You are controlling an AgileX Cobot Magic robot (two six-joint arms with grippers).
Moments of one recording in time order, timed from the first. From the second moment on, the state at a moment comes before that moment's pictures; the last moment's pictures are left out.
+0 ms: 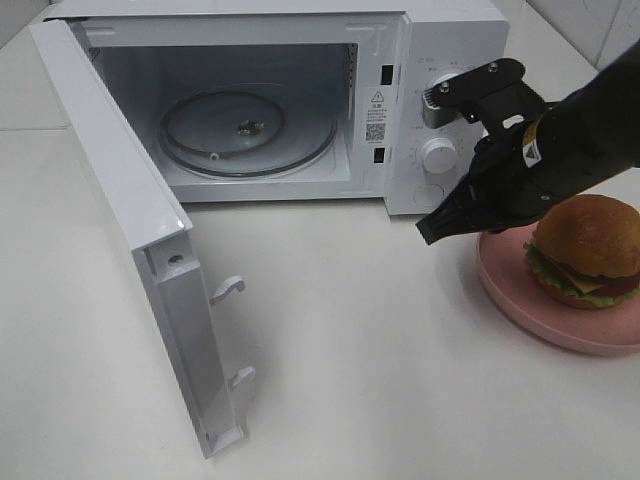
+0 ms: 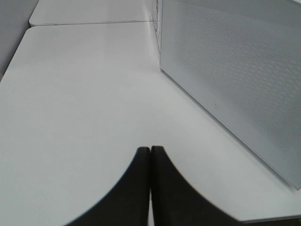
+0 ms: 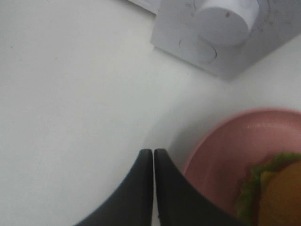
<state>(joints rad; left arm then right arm) -0.03 0.00 -0.51 -0.09 1.05 0.09 0.49 1.59 -0.85 -0.34 0.29 0.19</state>
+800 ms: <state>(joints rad) -0.03 0.00 -0.51 -0.09 1.05 0.09 0.49 1.60 -0.97 -0.06 0.68 0.07</state>
